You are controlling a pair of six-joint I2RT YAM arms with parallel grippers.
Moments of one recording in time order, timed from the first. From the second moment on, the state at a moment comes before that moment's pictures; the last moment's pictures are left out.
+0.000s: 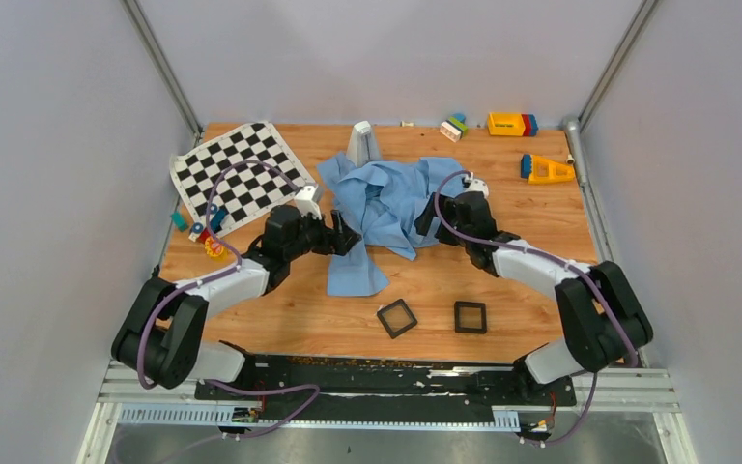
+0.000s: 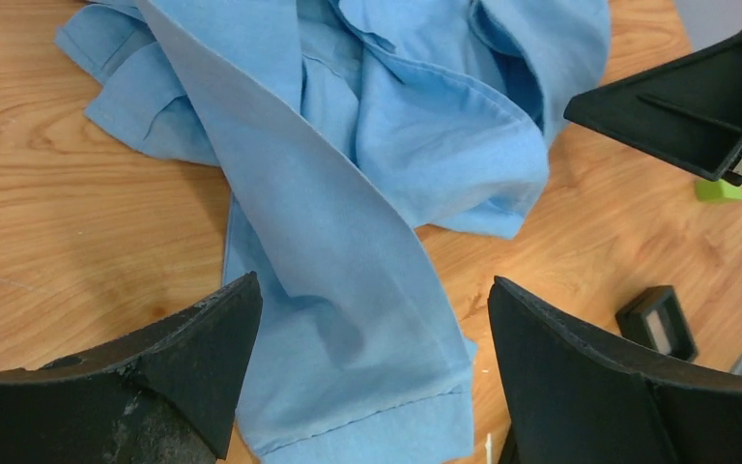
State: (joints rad) left arm -0.42 1.34 0.54 0.42 0.28 -0.45; right arm 0.45 1.44 0.72 0.14 0.06 0.63
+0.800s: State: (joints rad) left arm -0.50 1.48 0.74 0.06 0.01 -0.29; right arm 0.55 1.30 0.74 0.11 0.34 0.59
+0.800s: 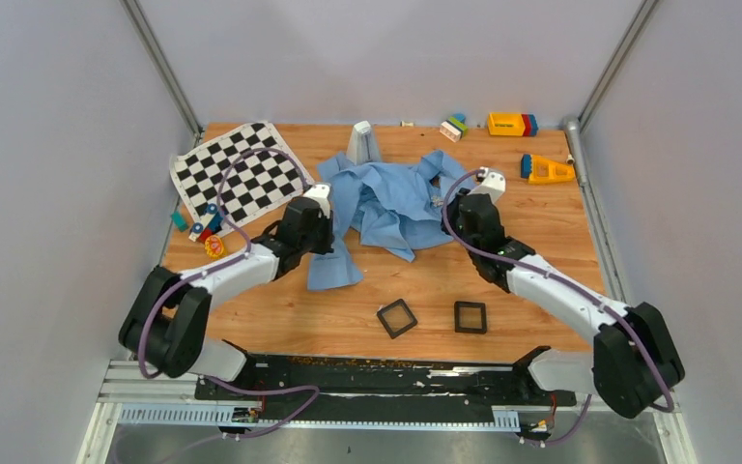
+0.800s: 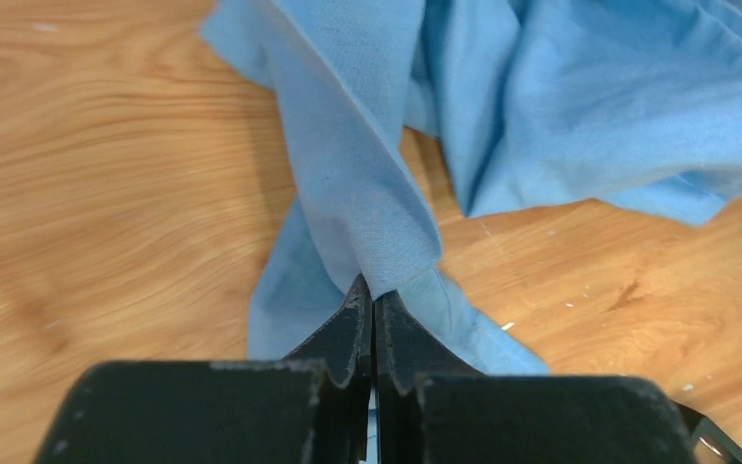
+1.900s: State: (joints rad) left arm -0.28 1.04 1.89 -1.01 -0.60 -0.27; right arm 0.37 1.23 1.58 -0.39 0.29 0.60
